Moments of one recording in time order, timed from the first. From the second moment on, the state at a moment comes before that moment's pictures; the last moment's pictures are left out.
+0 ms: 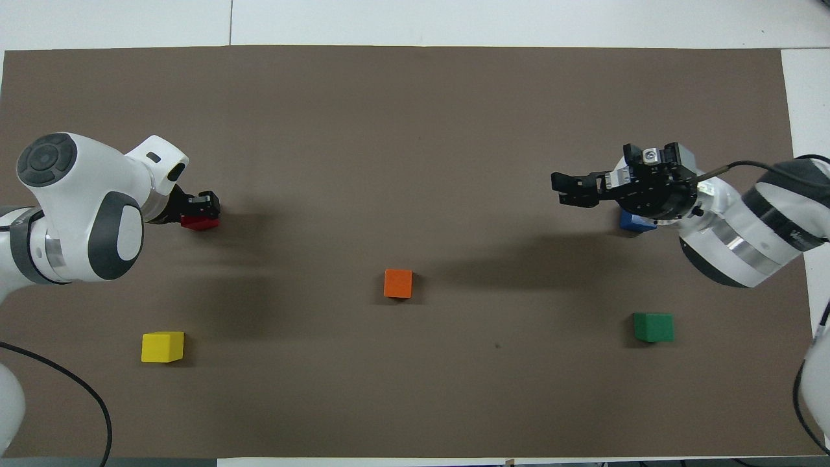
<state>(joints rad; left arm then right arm) 0.09 0.28 -0.16 -2.00 -0.05 2.25 -0.22 -0.02 0.37 0.02 -2.08 2.10 1.10 -0.61</state>
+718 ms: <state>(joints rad) 0.08 0.11 -0.24 -1.70 -0.47 1.83 -0.96 0.02 0.37 0.02 -2.12 2.09 1.10 -0.70</state>
